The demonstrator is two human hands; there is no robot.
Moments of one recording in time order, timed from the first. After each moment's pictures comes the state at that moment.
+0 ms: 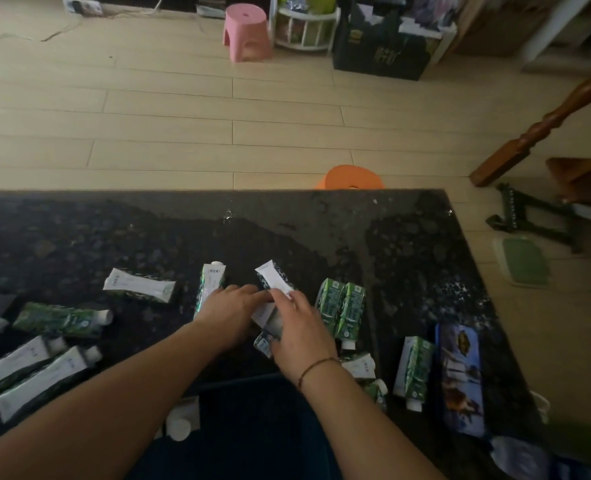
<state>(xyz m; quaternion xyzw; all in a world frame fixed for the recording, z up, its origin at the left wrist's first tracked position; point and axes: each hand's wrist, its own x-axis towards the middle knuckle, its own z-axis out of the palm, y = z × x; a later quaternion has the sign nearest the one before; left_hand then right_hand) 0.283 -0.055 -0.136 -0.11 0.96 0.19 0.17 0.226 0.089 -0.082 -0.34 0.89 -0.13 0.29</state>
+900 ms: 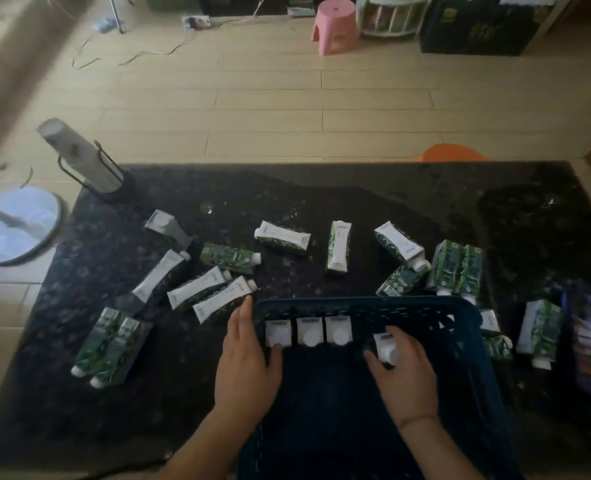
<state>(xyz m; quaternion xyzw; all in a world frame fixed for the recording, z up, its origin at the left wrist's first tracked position) 0.562 -0.034 -0.079 -0.47 0.82 0.34 -0.03 0.407 0.134 -0.114 -0.15 0.92 -0.29 0.23</state>
